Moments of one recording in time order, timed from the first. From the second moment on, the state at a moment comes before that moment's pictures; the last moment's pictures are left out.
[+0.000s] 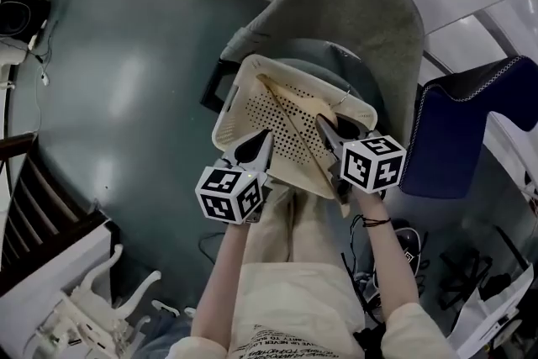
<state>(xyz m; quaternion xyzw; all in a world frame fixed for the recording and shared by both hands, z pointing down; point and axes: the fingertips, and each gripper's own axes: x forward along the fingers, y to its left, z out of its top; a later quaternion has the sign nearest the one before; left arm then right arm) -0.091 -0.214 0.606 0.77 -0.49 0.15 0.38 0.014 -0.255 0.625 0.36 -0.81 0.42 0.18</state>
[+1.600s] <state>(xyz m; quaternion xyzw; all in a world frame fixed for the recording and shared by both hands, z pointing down) -0.048 -0.222 0.653 0.79 -0.43 0.17 0.40 0.053 -0.276 0.700 0.44 -0.70 0.53 0.17</state>
